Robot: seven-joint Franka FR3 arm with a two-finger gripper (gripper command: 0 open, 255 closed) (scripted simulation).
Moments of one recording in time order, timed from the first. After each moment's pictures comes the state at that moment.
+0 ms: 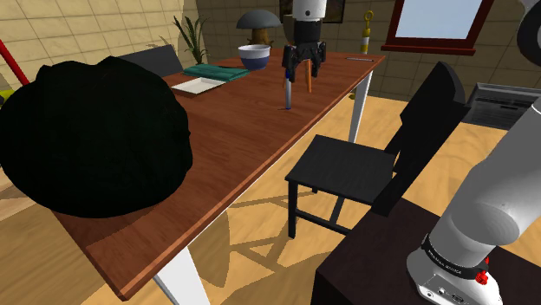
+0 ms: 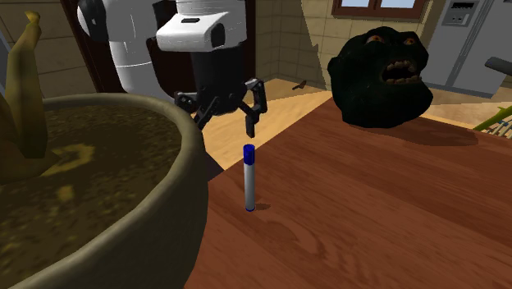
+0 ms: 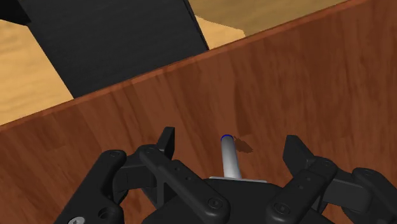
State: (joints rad) arm -0.02 -0.11 0.06 -1.65 0.01 1.57 0.19
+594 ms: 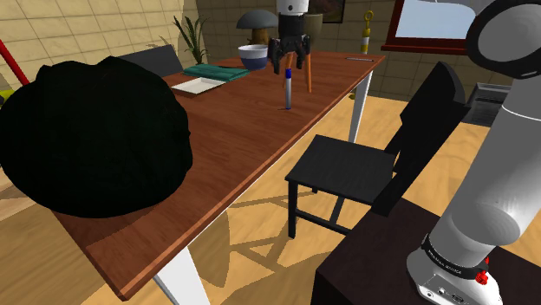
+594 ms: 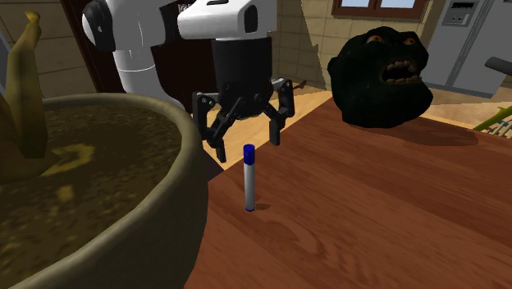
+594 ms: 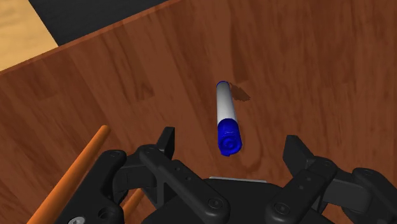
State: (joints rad) arm -0.01 0.06 0.07 -1.41 -0.02 1.57 0.21
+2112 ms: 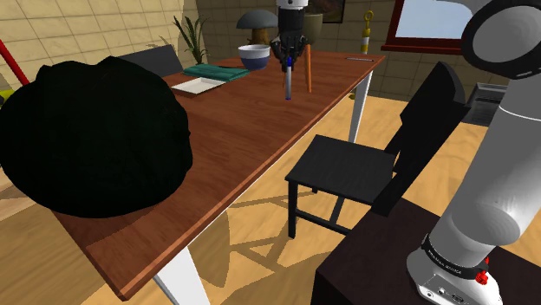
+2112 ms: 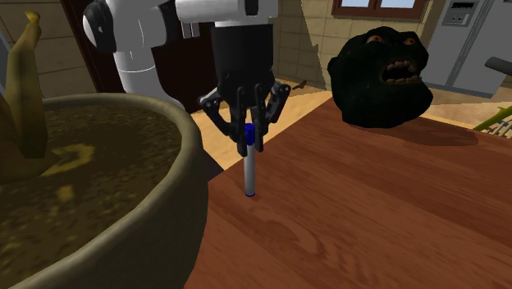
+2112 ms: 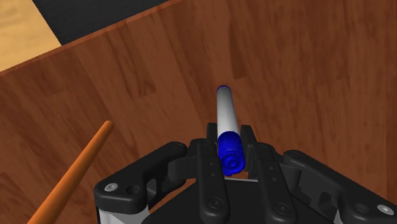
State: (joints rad) arm -0.01 0.08 0.07 -1.35 -0.02 1.53 0.21
